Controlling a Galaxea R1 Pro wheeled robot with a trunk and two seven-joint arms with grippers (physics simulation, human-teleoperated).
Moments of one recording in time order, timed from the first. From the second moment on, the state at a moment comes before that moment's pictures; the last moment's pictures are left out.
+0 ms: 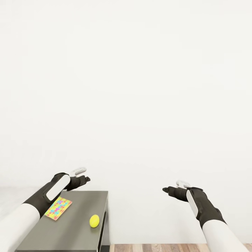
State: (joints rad) left arm -0.75 0.30 -0.52 -0.80 1.13 0.62 0.37; right arm -0.62 -0.07 -0.26 -0.73 -0.03 0.65 0.25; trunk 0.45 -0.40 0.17
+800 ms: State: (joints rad) left arm -0.75 0.30 -0.51 -0.81 1.12 0.64 0.37; right arm -0.64 -0.07 -0.26 -0.72 -0.03 0.74 0.25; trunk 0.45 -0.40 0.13
